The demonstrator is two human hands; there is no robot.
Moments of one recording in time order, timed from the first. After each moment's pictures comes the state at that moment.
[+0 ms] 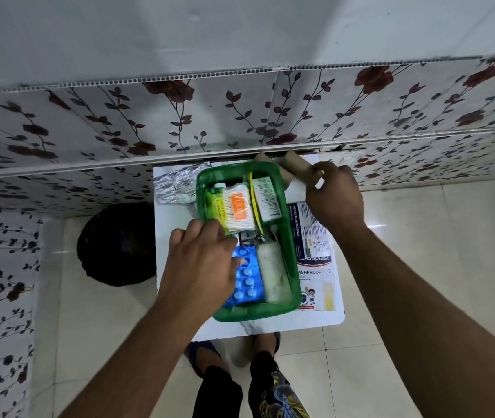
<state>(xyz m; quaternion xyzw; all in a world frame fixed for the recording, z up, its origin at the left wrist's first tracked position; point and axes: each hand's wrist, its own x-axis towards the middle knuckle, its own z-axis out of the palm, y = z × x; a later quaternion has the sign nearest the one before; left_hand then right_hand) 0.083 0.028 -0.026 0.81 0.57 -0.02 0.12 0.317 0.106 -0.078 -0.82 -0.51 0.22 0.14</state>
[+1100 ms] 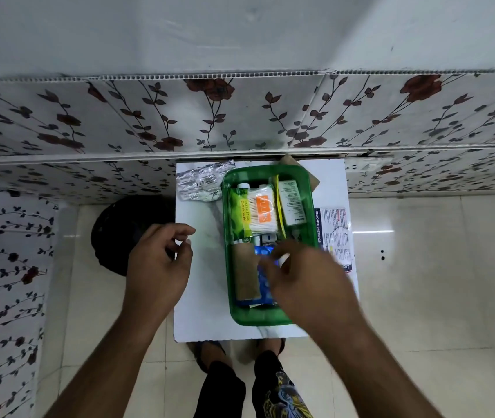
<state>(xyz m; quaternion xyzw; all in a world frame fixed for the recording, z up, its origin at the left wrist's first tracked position) 0.010 0.024 -0.047 0.53 0.73 0.27 0.35 0.216 0.018 0.019 -0.72 -0.59 0.36 0.02</state>
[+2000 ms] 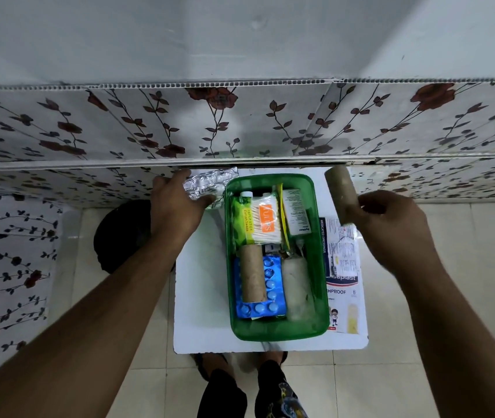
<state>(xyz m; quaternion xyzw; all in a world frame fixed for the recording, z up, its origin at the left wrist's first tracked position) 0.015 0.134 -0.113 0.53 0.79 0.15 0.28 0.303 0.086 0.000 -0.81 -0.45 0.33 0.17</state>
